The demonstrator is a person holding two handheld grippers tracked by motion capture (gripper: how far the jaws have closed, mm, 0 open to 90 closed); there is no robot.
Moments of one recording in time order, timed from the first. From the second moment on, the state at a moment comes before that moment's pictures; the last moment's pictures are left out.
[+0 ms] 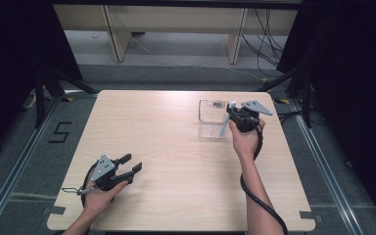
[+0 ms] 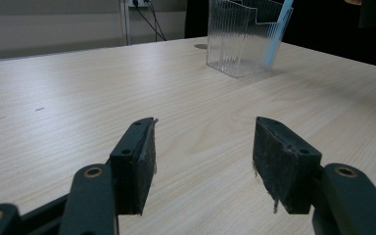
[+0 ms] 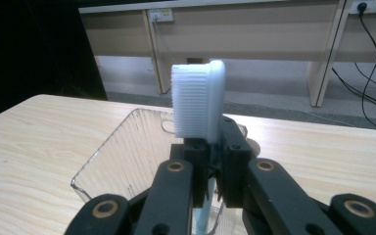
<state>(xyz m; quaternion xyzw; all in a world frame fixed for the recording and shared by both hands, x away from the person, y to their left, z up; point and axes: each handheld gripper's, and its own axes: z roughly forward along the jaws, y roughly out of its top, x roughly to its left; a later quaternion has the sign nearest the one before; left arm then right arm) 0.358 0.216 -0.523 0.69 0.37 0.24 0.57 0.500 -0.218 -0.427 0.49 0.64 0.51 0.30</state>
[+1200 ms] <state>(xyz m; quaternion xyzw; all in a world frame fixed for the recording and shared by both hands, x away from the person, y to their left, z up) 0.359 0.216 -0.524 0.69 0.36 0.24 0.58 0.491 -0.219 -0.433 0.51 0.65 0.48 0.30</state>
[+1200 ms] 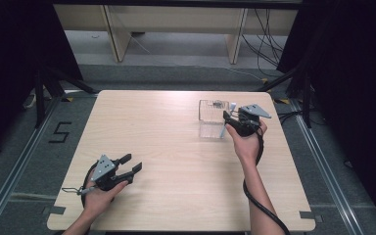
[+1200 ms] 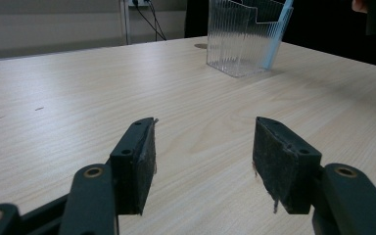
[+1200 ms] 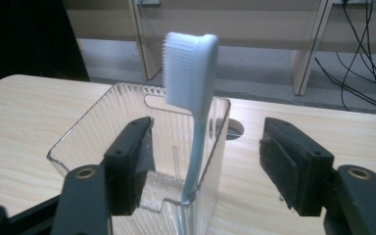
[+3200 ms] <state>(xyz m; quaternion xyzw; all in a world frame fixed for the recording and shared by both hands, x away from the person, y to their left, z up) 0.358 0.214 -0.523 0.69 0.37 0.24 0.57 0.369 -0.268 -0.488 0.48 0.70 0.46 0.27</state>
